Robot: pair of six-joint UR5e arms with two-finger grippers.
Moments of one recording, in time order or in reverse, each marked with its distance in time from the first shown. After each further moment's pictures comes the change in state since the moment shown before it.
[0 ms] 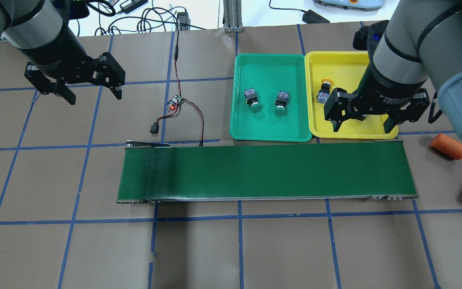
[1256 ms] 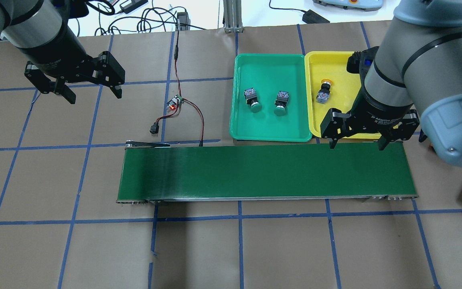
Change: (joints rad) left arm 0.003 -0.003 0.004 0.002 -0.005 -0.001; right arm -0.003 -0.001 0.085 -0.058 0.010 0.008
